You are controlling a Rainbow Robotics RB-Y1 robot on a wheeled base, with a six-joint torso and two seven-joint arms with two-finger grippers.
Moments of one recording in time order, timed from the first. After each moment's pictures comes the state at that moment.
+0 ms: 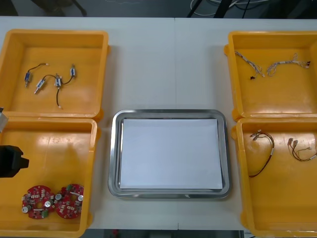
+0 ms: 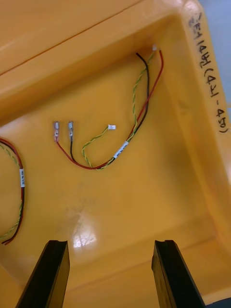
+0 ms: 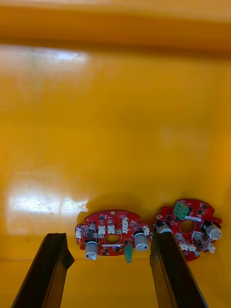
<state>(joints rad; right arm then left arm) 0.06 -0.78 -0.48 -2.15 -0.85 1.81 1.08 0.24 0.97 0.25 -2.35 0.94 1.54 -1.08</state>
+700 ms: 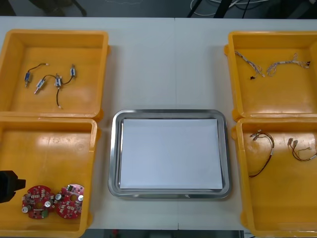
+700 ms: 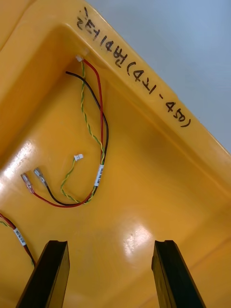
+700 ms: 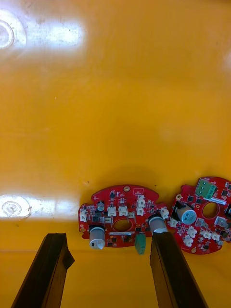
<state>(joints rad) 0.03 -0.77 -0.47 -1.97 -0.81 1.72 0.77 0.57 1.05 0.25 -2.35 0.93 1.16 -1.08</state>
